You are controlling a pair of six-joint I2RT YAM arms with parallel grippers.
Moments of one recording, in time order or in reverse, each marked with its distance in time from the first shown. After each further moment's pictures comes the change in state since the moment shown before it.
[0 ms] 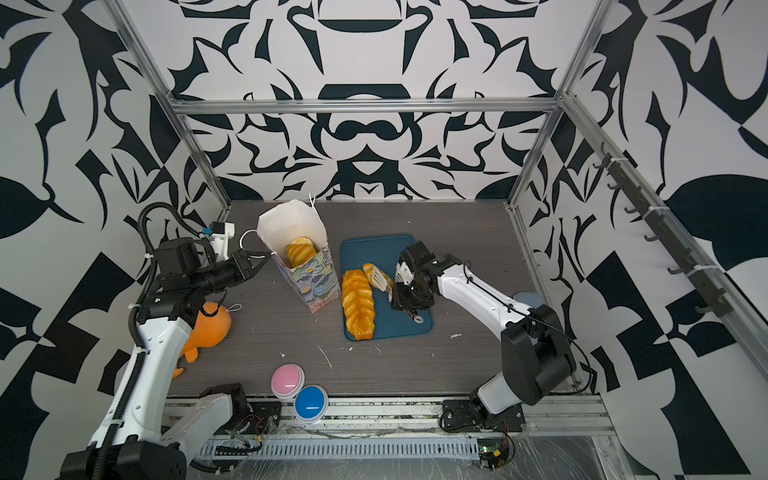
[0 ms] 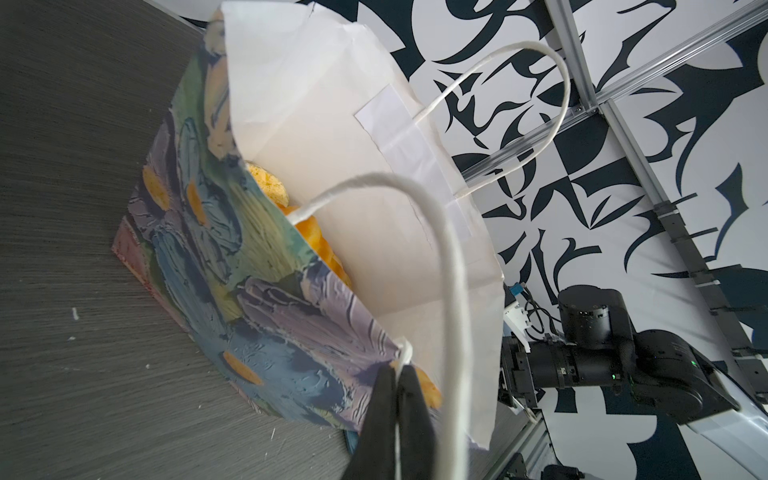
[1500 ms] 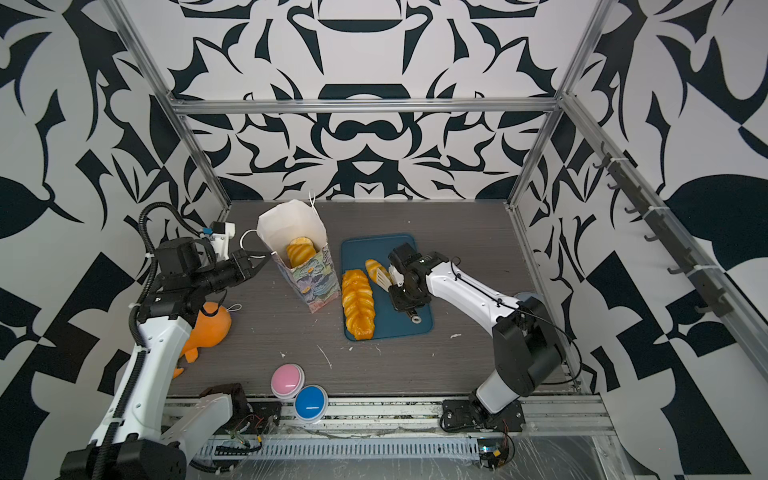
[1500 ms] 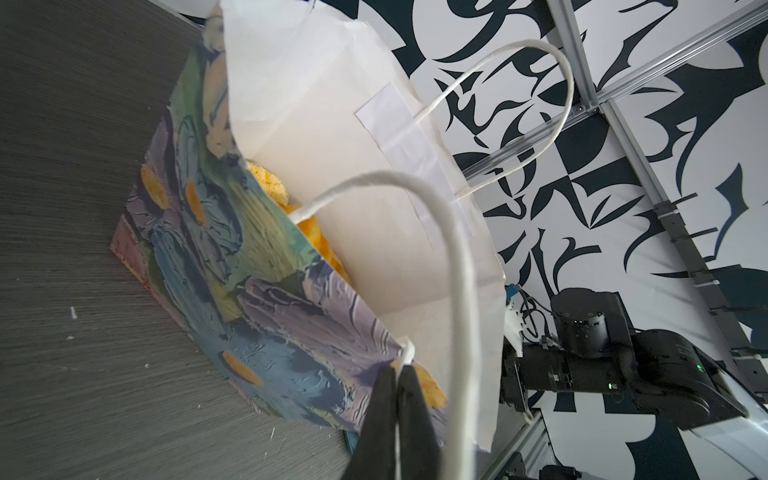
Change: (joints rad) left arm 0.000 0.006 0.000 0.000 0.003 0.000; right arm 0.071 0.048 0.062 -0.063 0.174 -0.060
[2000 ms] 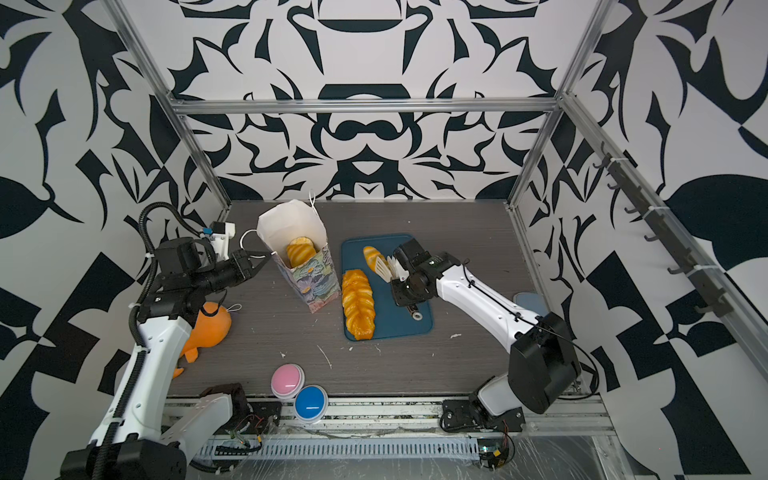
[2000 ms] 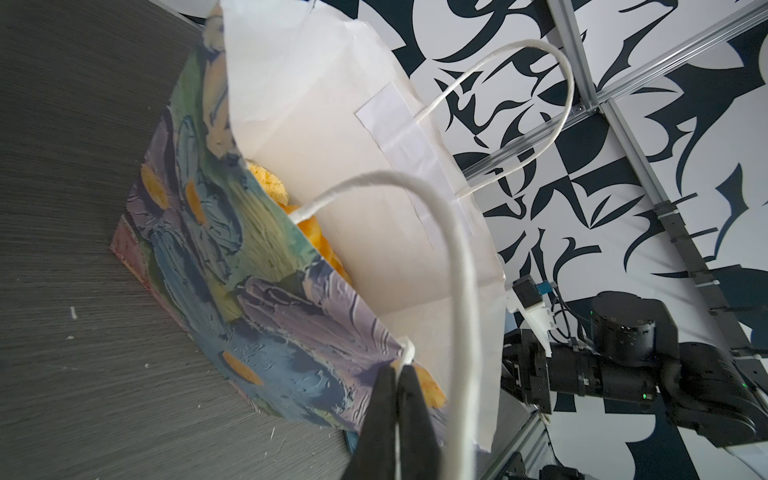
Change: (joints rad) left arm 0.000 0.000 0.000 0.000 0.000 0.000; right arm 0.000 -0.103 0.000 0.028 -0.006 0.014
